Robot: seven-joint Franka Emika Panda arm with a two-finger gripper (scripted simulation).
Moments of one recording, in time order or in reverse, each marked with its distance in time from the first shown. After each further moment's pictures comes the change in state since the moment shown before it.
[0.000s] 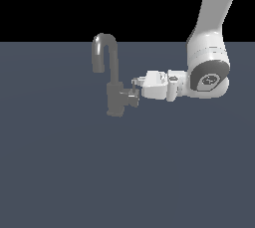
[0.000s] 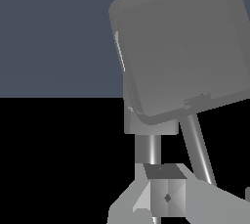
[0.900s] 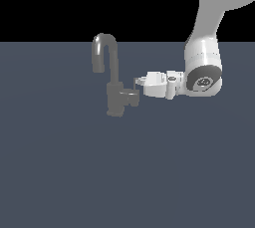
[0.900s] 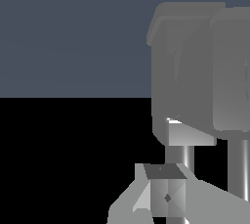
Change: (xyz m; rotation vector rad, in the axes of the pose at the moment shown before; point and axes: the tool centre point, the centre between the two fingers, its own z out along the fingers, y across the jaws) arm 0.011 -0.037 0.000 -0.008 -0.004 0.008
